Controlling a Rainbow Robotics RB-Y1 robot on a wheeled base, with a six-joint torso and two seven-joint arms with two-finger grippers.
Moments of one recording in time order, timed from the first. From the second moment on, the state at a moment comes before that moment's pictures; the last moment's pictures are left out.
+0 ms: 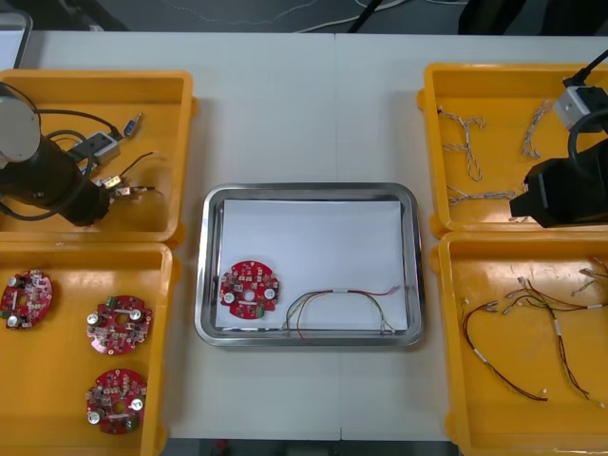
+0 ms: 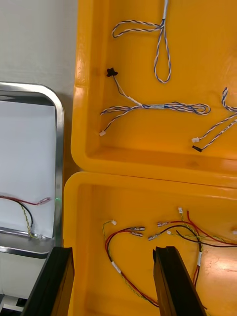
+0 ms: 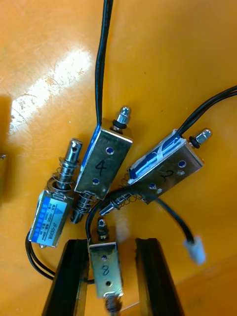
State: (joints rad) right arm -0.43 -0.81 -0.10 -2.27 -0.96 1.92 1.02; left arm -0.58 0.68 -0.03 -1.35 0.65 1.49 -2.07
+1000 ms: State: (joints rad) right arm -0.43 -0.83 -0.19 -2.07 -0.92 1.92 1.02; left arm -0.59 0.70 0.06 -1.42 0.68 1.66 -2.07
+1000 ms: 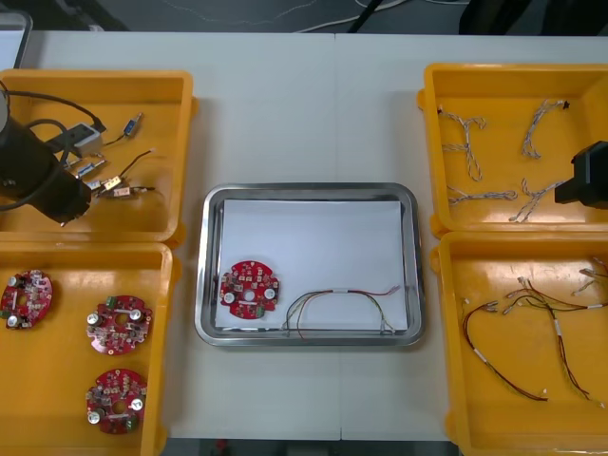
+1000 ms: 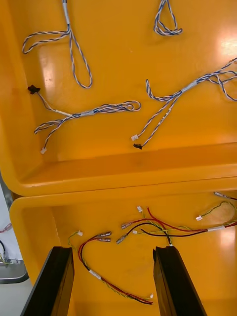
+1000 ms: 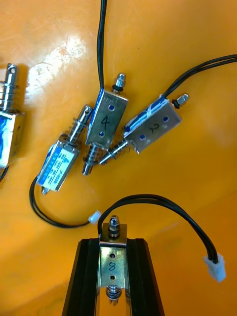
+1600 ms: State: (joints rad) right arm -0.56 -0.83 -0.12 -1.84 -0.84 1.92 1.03; left arm -0.65 0.71 0.11 -1.62 0.72 1.89 -1.92
